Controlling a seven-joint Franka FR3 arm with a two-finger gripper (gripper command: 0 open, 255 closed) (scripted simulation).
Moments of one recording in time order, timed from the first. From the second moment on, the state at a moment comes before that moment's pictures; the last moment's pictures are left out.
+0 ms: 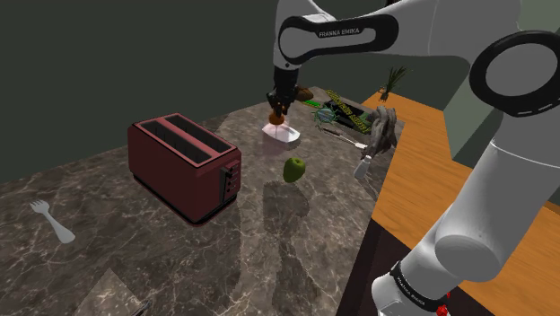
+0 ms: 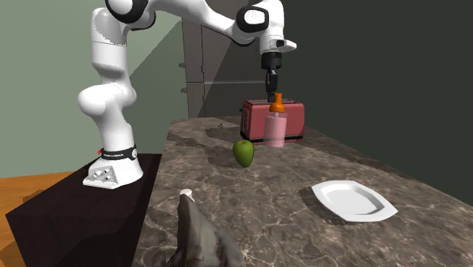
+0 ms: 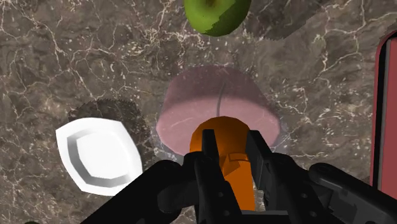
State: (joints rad) arm 0.02 0.15 0.10 -1.72 -0.22 1.86 0.15
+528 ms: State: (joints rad) arm 0.02 0.15 0.10 -1.62 -0.21 1.76 0.13
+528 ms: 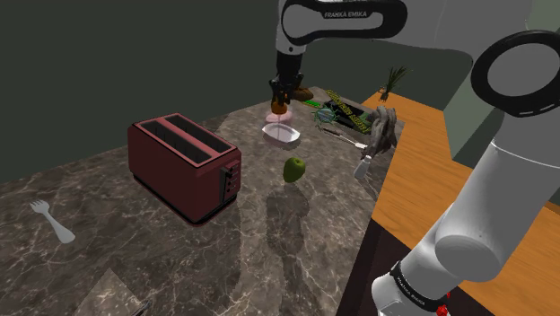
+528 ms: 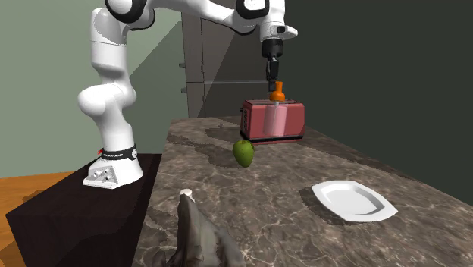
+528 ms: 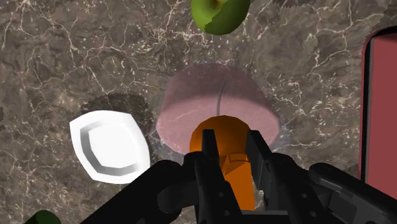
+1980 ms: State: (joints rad) arm 0.03 0.22 0.11 -1.22 -0.22 1.44 0.08
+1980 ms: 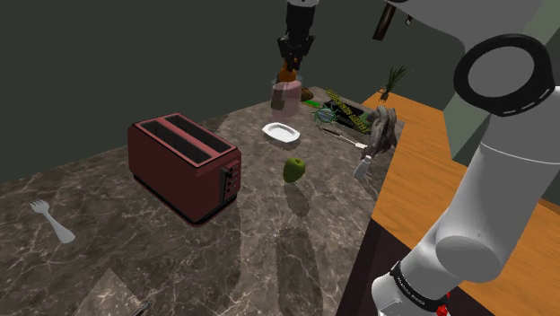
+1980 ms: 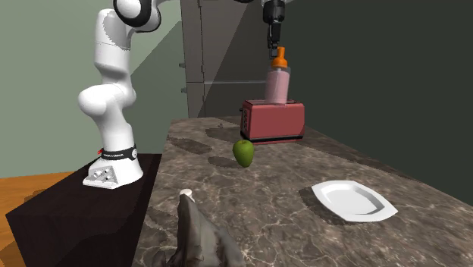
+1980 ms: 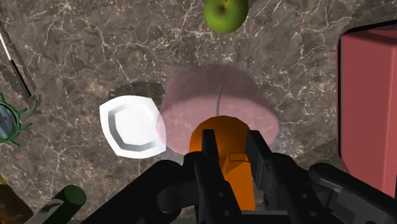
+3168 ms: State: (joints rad) arm -0.07 0.23 0.06 -1.07 -0.21 1.32 -0.10
